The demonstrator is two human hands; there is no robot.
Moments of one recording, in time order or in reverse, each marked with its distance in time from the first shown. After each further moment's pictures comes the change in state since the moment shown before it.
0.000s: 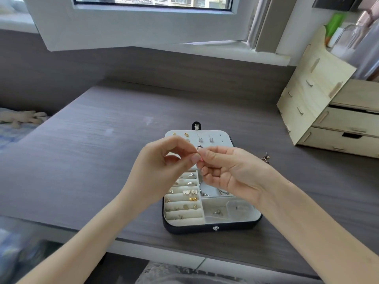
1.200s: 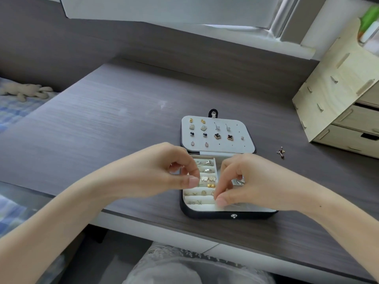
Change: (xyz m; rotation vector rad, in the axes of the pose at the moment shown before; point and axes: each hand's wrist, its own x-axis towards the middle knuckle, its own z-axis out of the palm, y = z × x) left_hand -0.016 0.008 -0.048 0.323 -0.547 -0.219; right_hand -0.017 0.006 0.003 -1.426 -0.175 -0.188
